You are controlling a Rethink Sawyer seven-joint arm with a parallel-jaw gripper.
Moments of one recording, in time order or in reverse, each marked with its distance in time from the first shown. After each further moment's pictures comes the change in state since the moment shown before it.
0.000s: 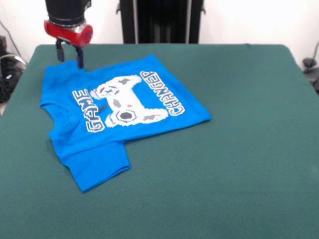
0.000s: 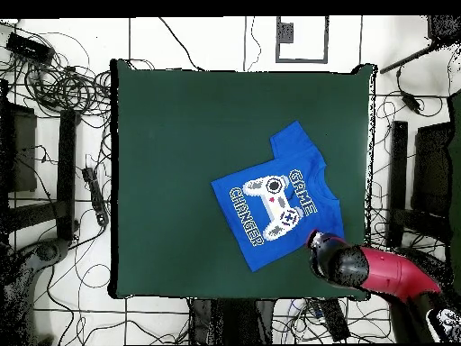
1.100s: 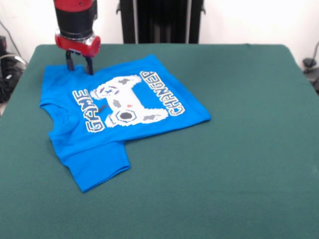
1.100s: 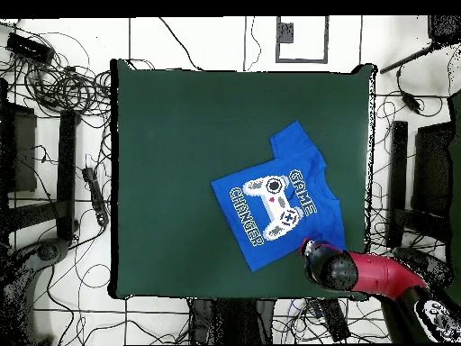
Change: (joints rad) arm -0.020 0.100 0.001 -0.015 -0.100 -0.049 0.000
